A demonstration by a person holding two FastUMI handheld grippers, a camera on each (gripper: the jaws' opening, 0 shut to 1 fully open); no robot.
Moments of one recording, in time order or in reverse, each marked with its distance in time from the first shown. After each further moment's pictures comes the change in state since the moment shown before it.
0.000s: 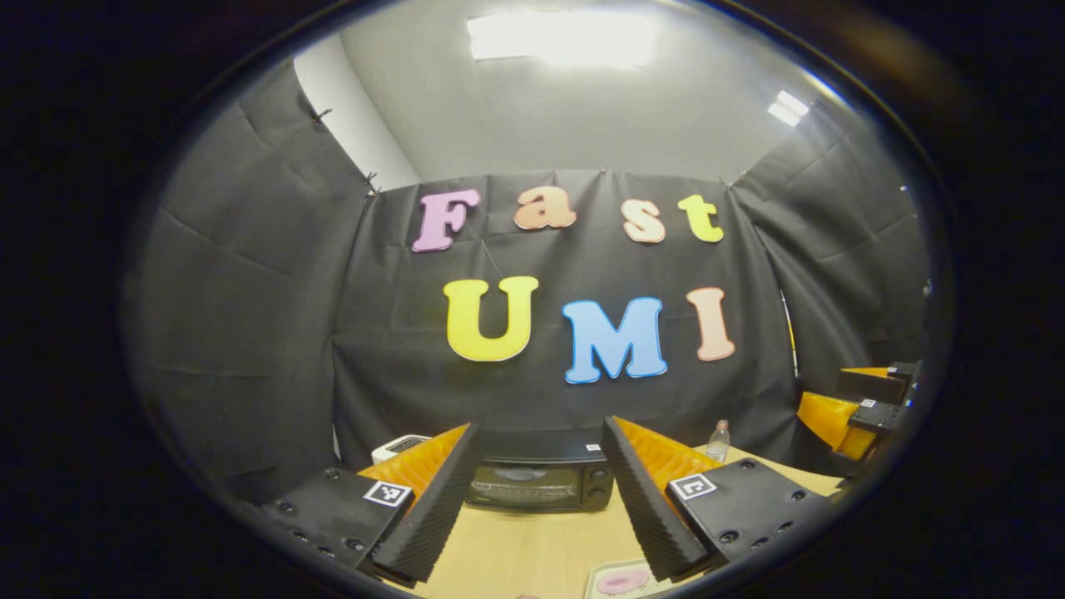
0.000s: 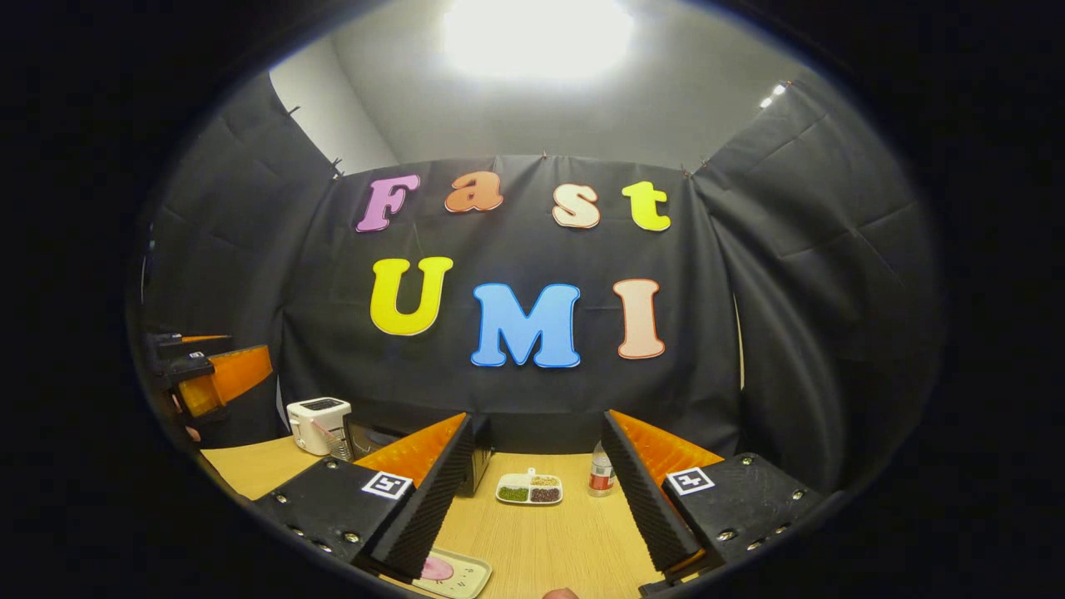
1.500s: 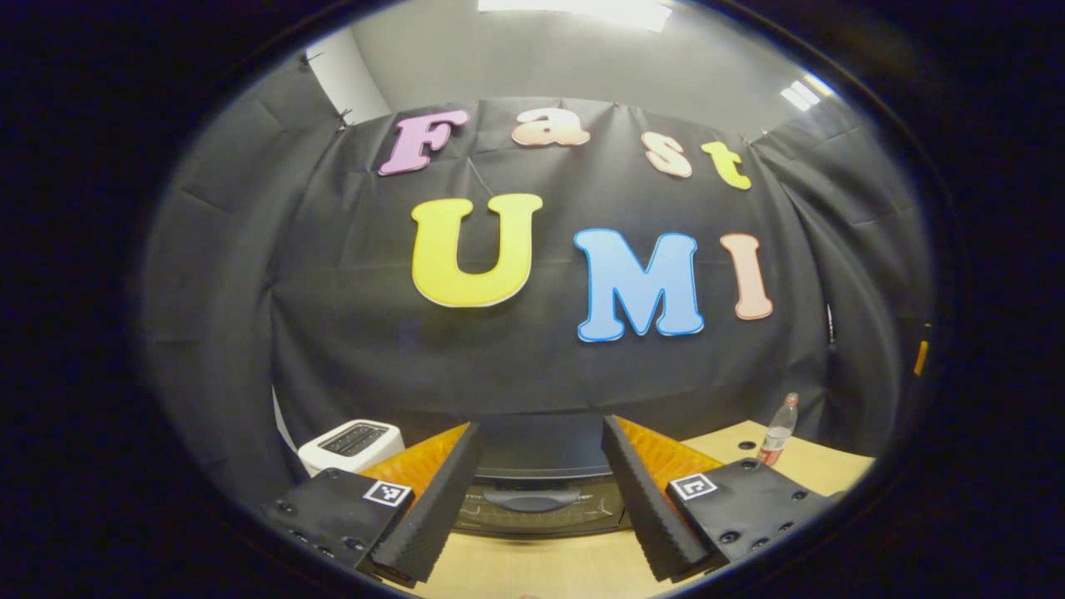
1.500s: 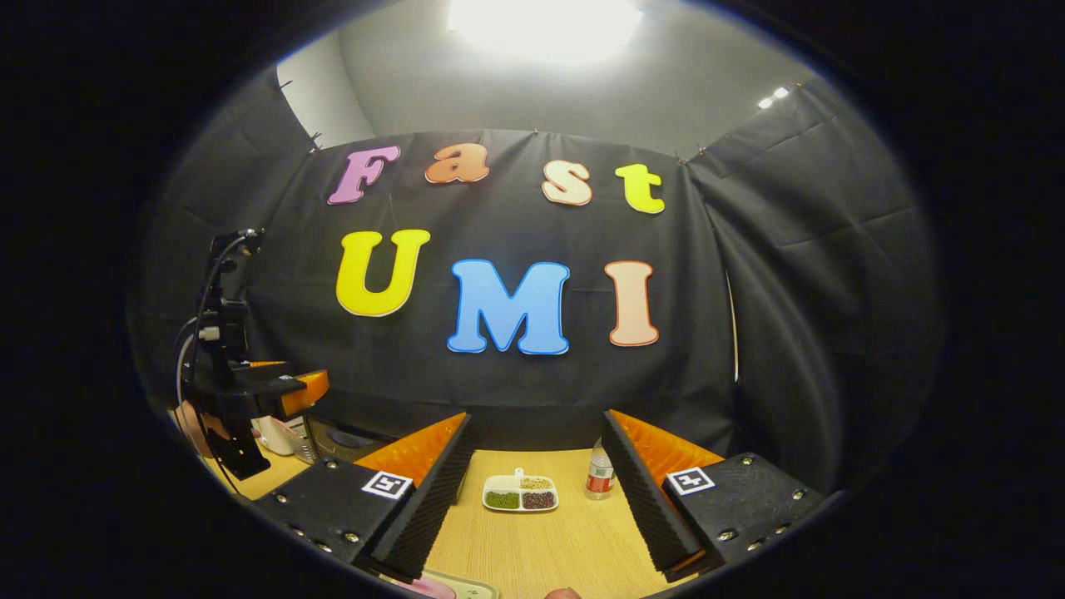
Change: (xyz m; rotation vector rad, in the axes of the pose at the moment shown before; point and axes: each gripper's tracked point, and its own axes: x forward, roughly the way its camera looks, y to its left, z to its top) left arm 0.260 0.043 -0.152 -0.034 0.167 -0.092; right arm 0.087 0.023 -0.032 -0.032 0.049 -0.135
